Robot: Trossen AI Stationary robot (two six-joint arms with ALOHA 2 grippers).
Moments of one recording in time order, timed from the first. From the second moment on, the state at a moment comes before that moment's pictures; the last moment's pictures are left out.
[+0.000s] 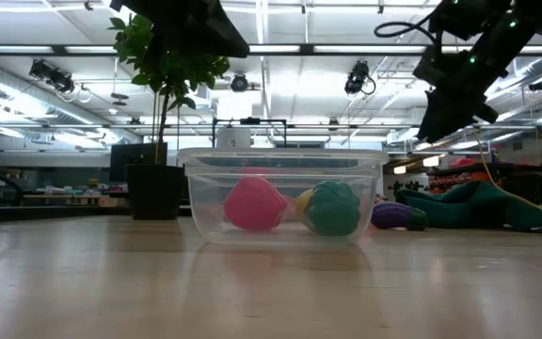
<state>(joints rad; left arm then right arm) -0.39 1.46 0.88 0.16 -0.98 -0.64 -0.42 0.83 0.64 -0.64 0.26 0.52</state>
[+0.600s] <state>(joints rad) -0.32 1.47 0.88 0.28 -0.80 -0.52 -0.73 1.12 0.64 -0.49 0.36 0.42</state>
